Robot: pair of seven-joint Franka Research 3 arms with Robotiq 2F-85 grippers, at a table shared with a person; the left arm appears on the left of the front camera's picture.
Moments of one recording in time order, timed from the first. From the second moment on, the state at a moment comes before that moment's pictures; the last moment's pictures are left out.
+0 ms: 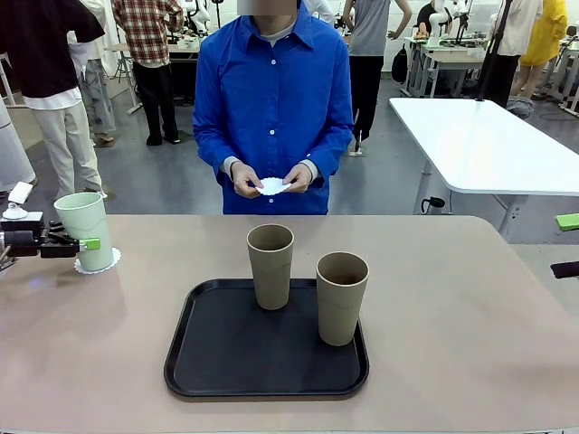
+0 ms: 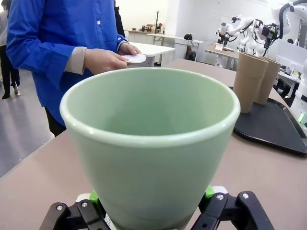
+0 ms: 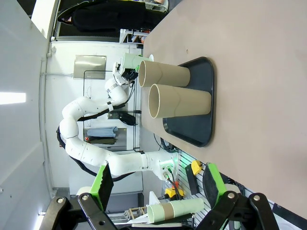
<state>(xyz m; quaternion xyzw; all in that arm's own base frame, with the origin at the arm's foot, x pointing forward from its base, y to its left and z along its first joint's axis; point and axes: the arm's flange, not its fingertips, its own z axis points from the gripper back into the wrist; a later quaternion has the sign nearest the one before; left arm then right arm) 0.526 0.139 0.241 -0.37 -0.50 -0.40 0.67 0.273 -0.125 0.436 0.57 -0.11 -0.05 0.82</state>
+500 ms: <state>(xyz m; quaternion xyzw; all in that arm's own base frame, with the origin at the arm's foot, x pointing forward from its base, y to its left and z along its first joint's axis) 0.526 0.140 0.240 -0.37 -0.50 -0.41 0.67 0.273 -0.125 0.436 0.57 -0.11 -0.05 0.82</state>
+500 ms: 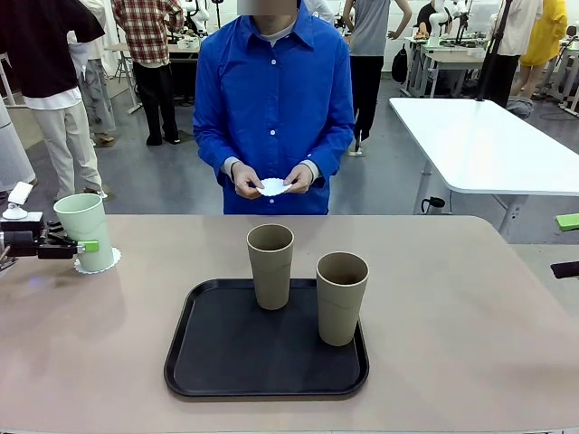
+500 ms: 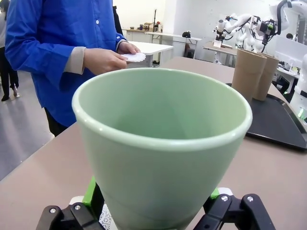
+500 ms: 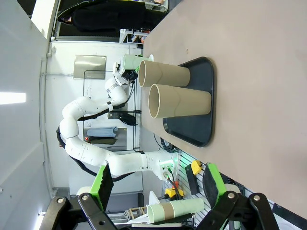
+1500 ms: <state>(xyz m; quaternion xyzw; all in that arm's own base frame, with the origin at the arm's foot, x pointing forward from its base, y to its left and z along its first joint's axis) 0.530 0.147 0.240 -0.37 -0.50 -0.41 0.66 0.273 -0.125 0.436 0.57 -0.11 -0.05 0.82</state>
